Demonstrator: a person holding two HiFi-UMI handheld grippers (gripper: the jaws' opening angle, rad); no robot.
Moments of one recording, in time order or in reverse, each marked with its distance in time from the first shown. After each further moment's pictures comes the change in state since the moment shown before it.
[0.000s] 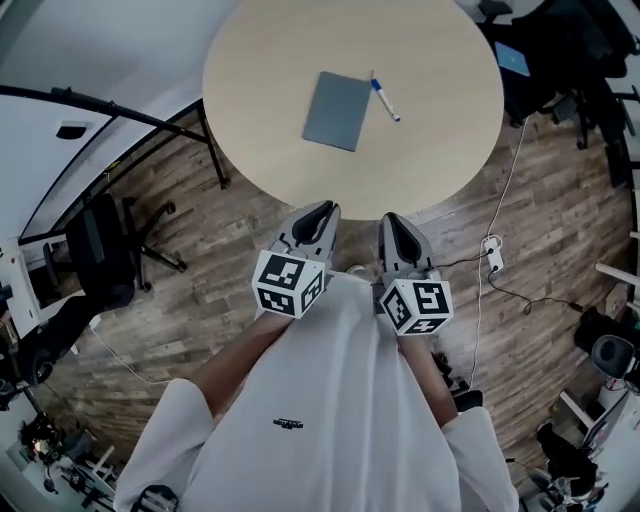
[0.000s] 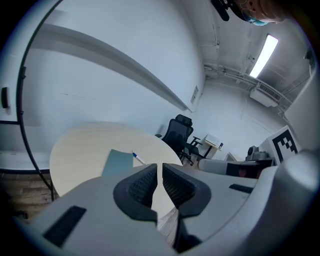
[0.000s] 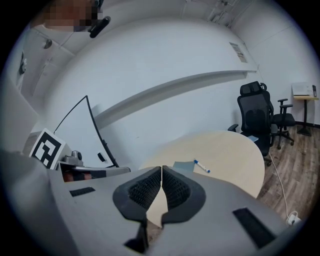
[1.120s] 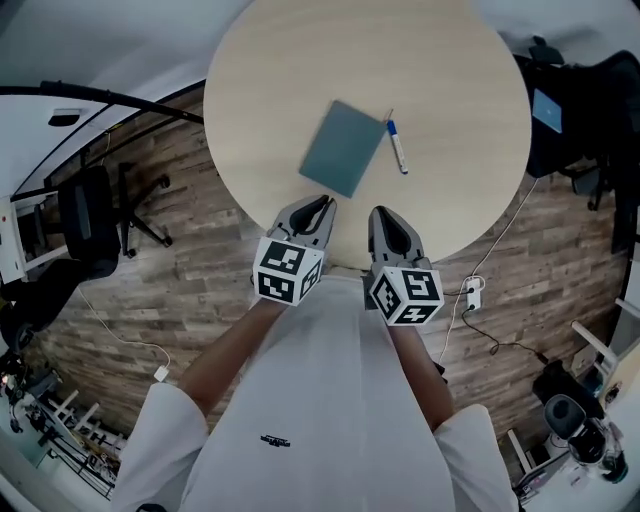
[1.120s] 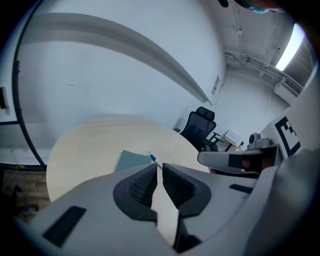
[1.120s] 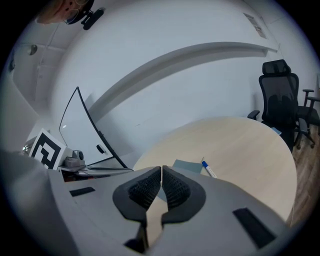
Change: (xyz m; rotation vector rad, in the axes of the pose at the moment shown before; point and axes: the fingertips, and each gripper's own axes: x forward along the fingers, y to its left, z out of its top) left arm 0.151 0.086 0.046 -0.078 0.105 0.168; right arm 0.174 -0.076 0.049 -0.018 0.215 0.137
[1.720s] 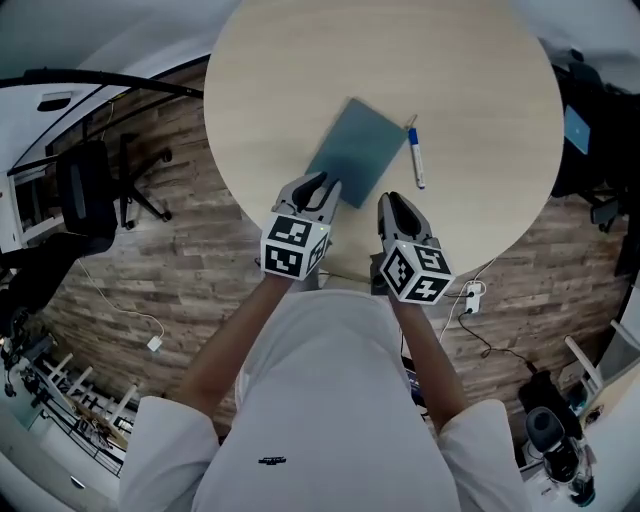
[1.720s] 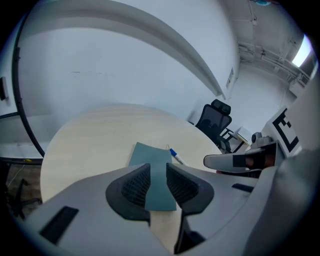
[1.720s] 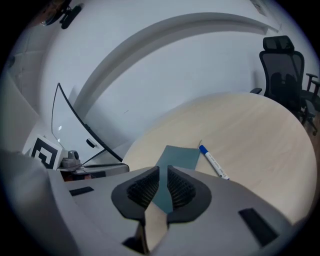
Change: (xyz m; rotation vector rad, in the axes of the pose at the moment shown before) left arm 0.085 0.085 -0.021 -0.050 0.073 0.095; right arm 0.109 -0.055 -0.036 0.097 0.181 -0.005
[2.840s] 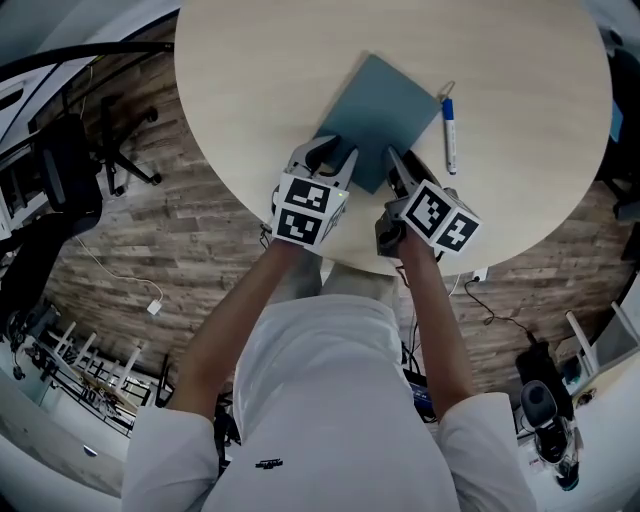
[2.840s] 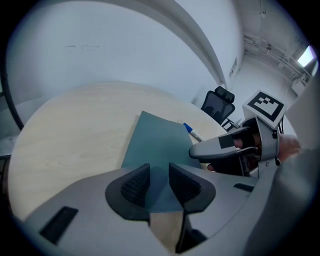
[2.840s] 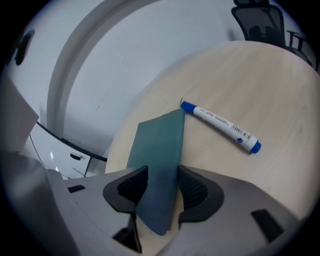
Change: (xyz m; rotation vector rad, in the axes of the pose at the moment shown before) left arm 0.097 0.047 -0.075 0.007 0.124 -0.035; right arm 0.118 -0.060 -0.057 0.324 0.177 -0.040
